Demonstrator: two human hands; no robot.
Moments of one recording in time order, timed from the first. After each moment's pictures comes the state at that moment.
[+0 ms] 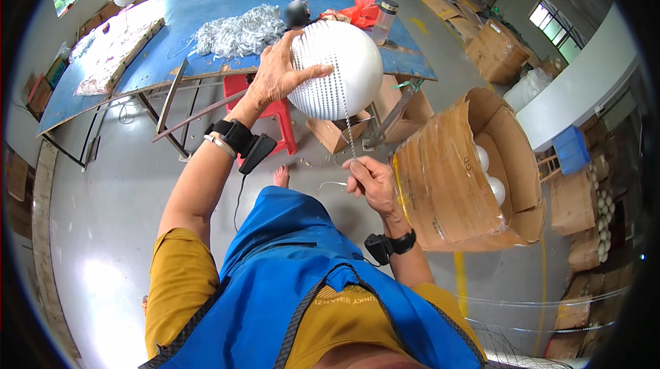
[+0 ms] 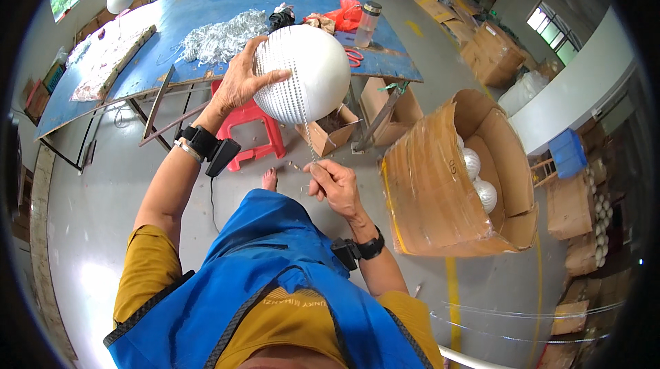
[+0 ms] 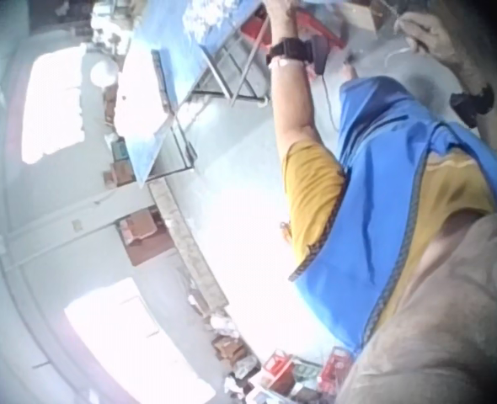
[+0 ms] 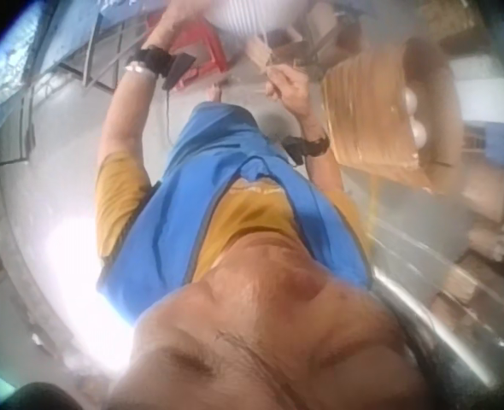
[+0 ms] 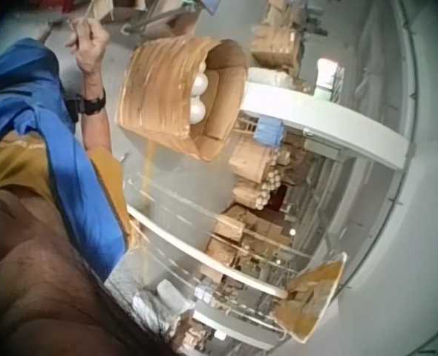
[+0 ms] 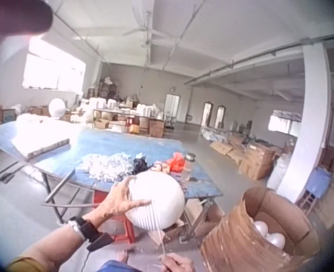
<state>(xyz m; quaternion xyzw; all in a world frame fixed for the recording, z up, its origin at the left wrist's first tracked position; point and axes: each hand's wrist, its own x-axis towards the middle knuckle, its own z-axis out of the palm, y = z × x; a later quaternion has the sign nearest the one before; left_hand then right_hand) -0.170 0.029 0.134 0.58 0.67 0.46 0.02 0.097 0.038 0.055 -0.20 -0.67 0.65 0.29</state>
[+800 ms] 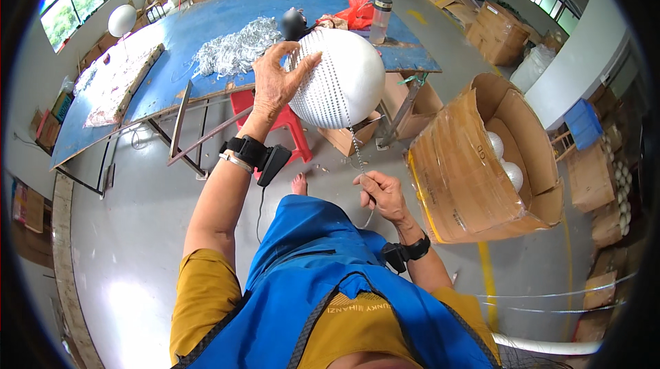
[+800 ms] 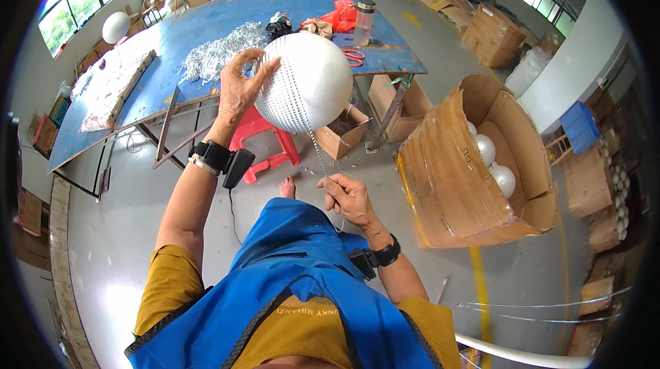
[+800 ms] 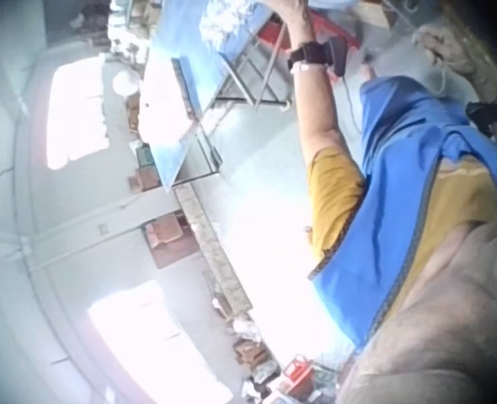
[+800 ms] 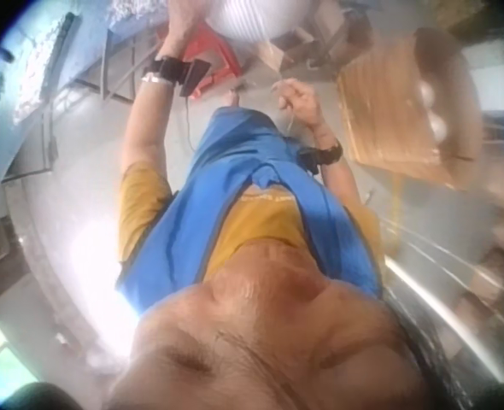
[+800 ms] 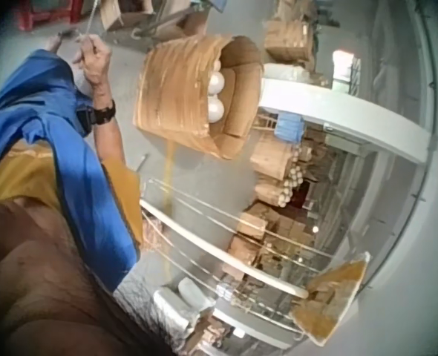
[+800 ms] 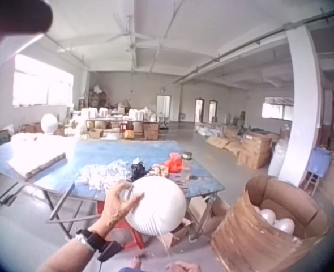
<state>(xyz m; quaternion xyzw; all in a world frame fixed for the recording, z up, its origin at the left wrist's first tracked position) -0.172 0.033 0.141 0.55 0.66 0.50 -0.03 0.107 0.032 0.021 -0.22 -0.64 0.69 0.26</state>
